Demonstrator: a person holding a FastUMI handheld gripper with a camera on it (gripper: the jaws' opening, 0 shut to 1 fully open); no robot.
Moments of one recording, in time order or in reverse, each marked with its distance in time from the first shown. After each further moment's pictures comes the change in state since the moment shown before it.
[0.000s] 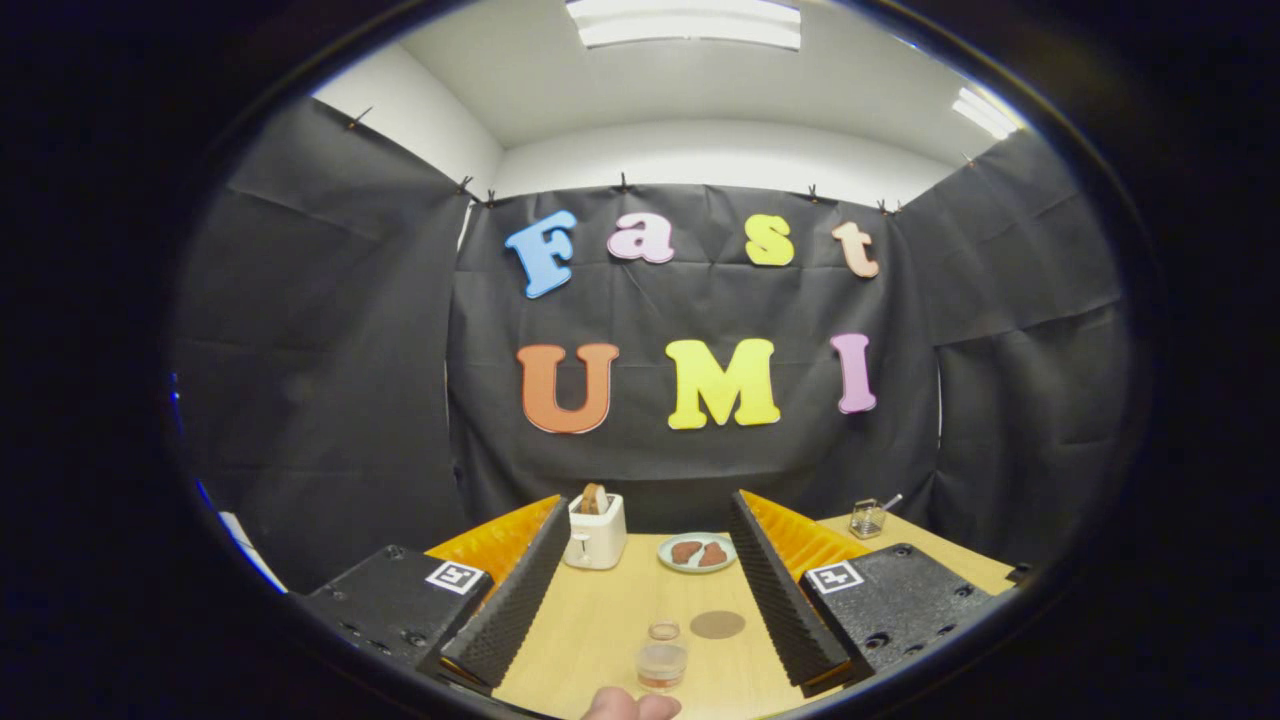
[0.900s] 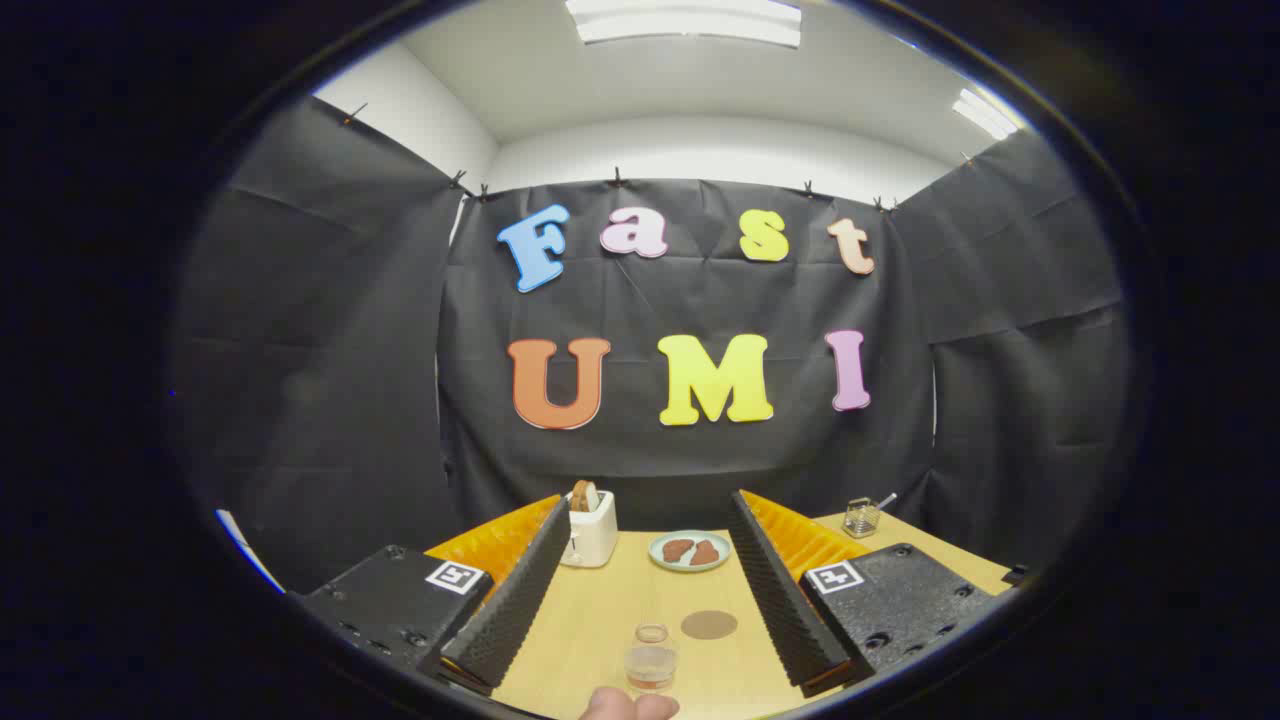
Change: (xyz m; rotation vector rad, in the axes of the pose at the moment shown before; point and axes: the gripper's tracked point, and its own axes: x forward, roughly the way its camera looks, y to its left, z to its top) arm 0.011 -0.010 -0.002 -0.007 0.011 -0.017
